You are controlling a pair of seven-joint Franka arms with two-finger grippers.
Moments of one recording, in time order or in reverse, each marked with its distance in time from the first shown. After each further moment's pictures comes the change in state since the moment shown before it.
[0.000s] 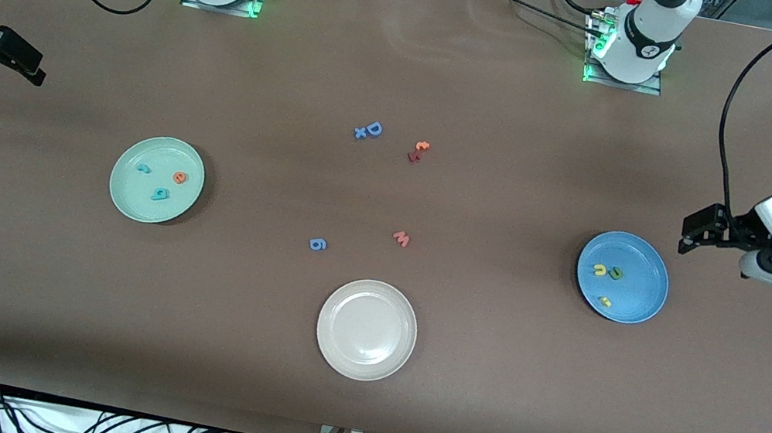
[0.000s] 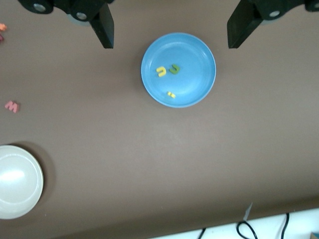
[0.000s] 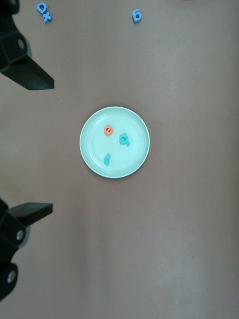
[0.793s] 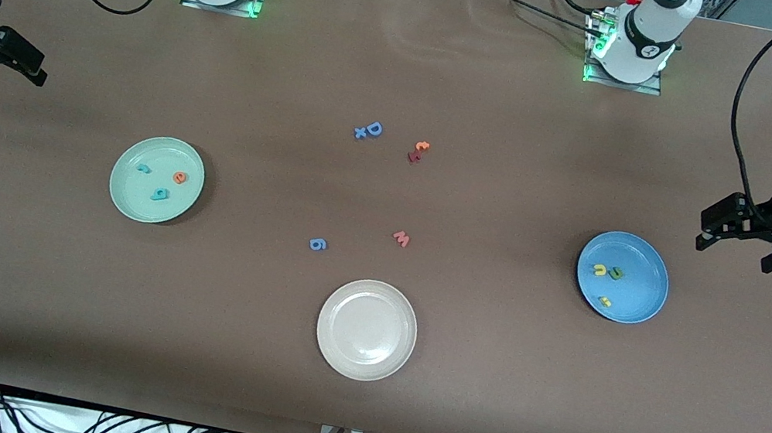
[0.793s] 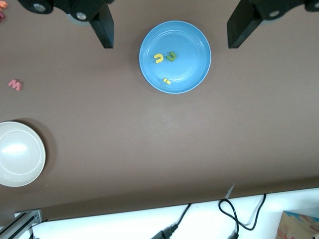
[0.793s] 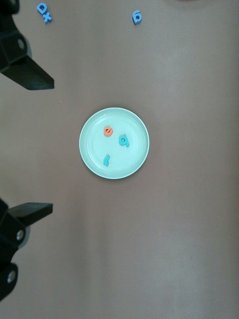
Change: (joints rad) left arm 0.010 -0.060 0.006 -0.022 -0.006 0.064 -0.033; right arm 0.004 0.000 0.000 0.001 0.000 0.001 0.000
